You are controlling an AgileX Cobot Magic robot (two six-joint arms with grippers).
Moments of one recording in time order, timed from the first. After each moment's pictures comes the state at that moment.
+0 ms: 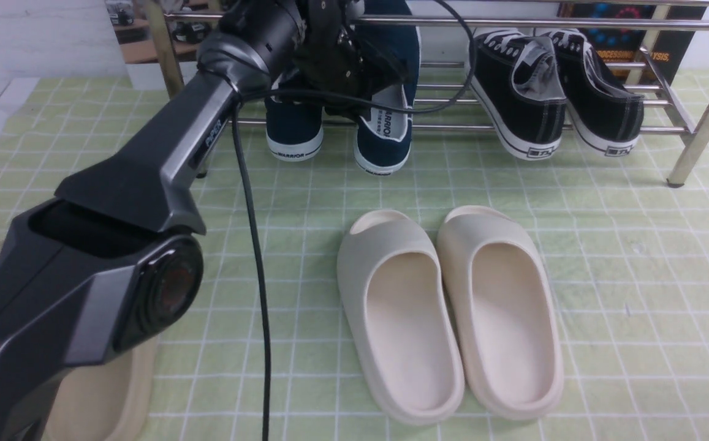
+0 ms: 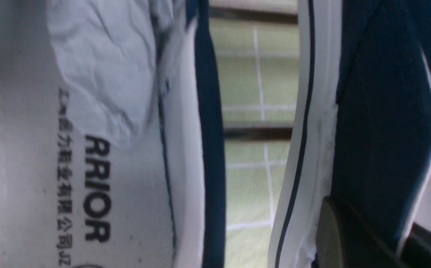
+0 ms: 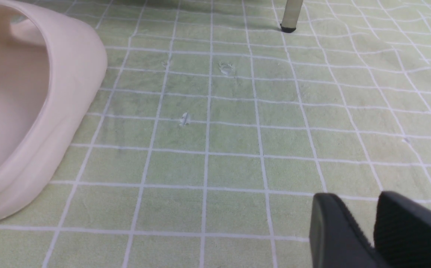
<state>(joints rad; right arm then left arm) -0.02 -0.01 0.02 -0.08 0.39 0.04 -0.40 2.49 -2.61 -0.08 1.05 -0.39</state>
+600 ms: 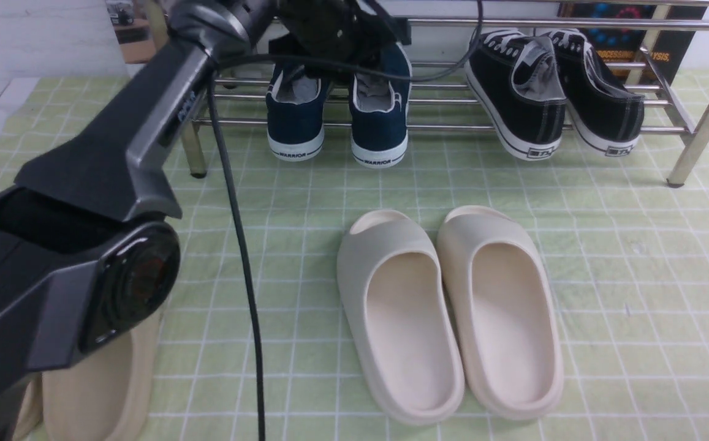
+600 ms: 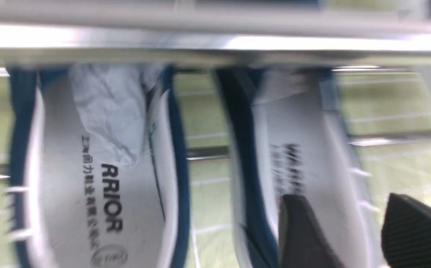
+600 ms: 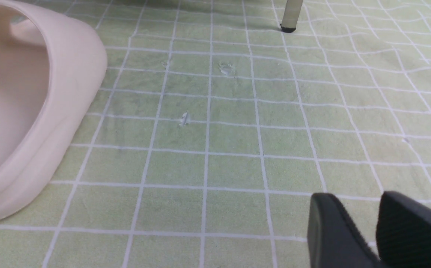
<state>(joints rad) -0.02 -0.01 0.02 -0.08 0.39 0.04 -0.40 2.36 -2.62 -0.10 1.12 -0.27</state>
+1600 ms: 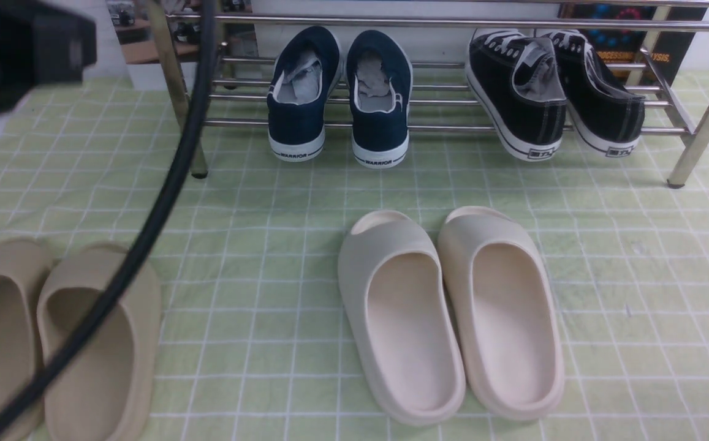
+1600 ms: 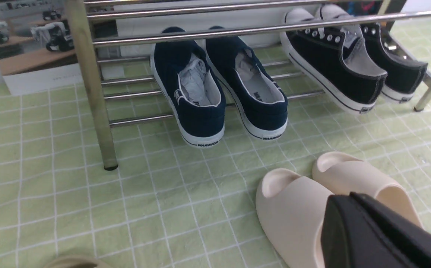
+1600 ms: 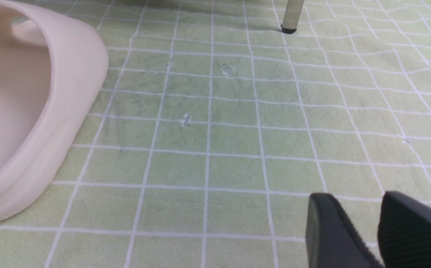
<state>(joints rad) -0.02 -0.01 0.02 -0.08 0.39 0.04 -0.40 0.78 -1.01 -0.01 0.61 -0.14</state>
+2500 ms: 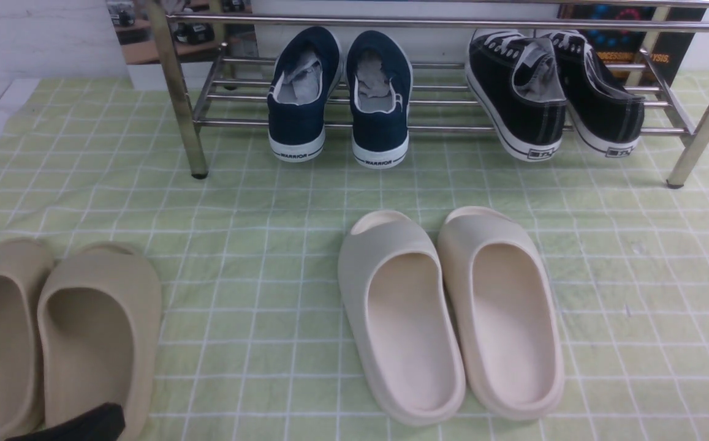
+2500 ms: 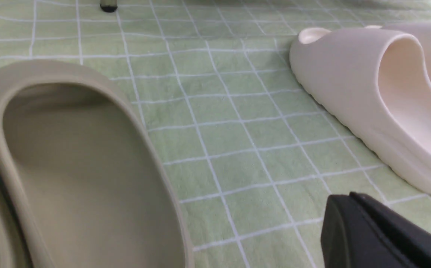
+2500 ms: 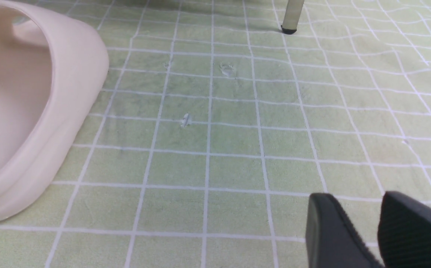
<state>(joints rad) -0.02 -0.01 0.02 -0.08 0.39 0.04 -0.40 0.25 -0.03 0.00 0.16 -0.21</state>
